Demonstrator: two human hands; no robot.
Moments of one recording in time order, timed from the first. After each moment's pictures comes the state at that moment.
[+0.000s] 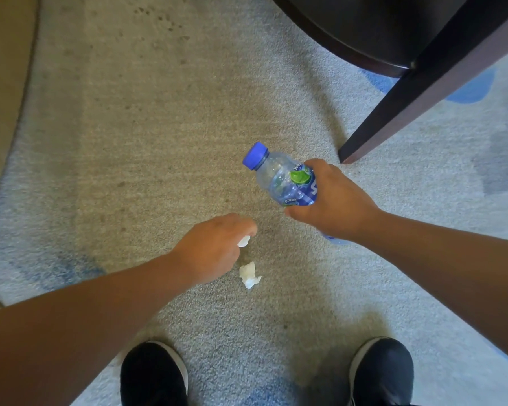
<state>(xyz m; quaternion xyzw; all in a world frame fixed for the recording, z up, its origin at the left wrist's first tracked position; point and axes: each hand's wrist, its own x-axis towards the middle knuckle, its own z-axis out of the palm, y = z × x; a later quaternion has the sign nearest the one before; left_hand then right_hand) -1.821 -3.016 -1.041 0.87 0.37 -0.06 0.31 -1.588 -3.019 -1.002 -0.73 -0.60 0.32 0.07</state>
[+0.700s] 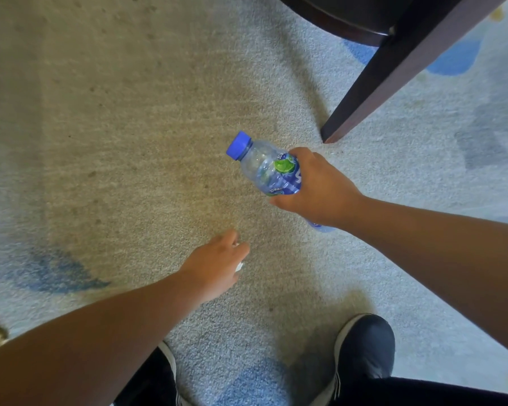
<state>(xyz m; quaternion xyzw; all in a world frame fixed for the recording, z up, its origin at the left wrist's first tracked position) -1.802 -3.069 -1.090 0.88 0.34 -0.17 0.29 -1.576 -3.027 -1.016 -0.73 -0.59 0.34 0.07</state>
